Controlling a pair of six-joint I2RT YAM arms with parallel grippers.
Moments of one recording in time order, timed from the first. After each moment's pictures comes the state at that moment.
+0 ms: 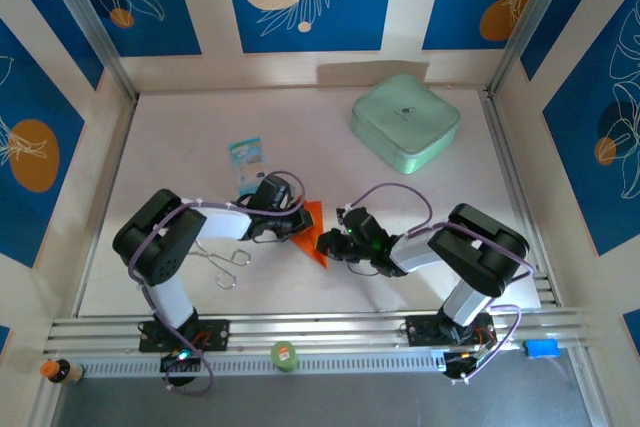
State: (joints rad) left arm -0.65 1.75 0.74 0.16 0.40 -1.06; right arm 0.84 1.65 0.43 0.55 -0.24 1.07
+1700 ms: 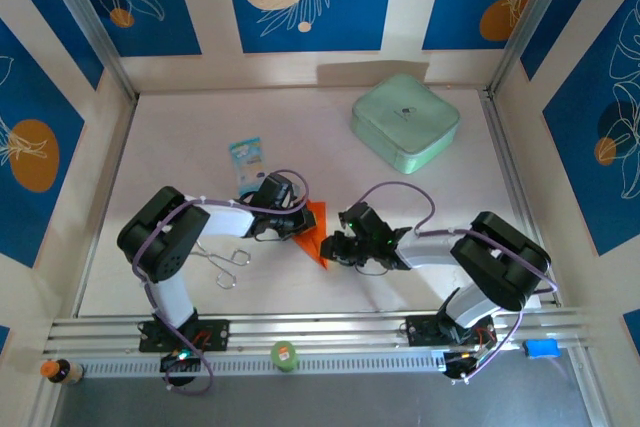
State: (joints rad) left arm -0.65 1.78 0.77 0.14 0.44 -1.01; right arm 0.82 1.52 0.49 0.18 -0.35 1.02
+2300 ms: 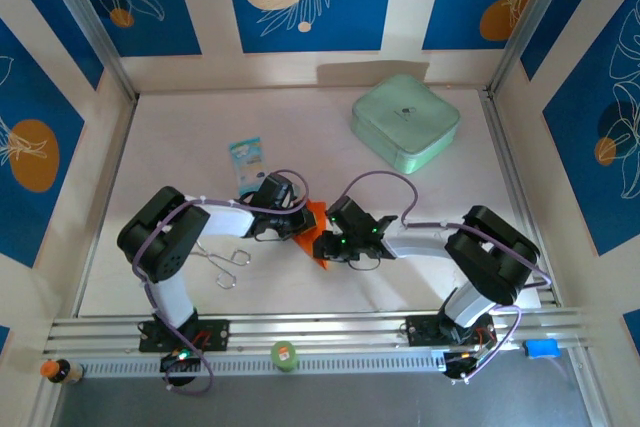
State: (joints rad) left arm -0.65 1.78 0.77 0.15 0.44 -1.02; right arm 0.87 1.58 0.66 -0.08 -0.27 0.86
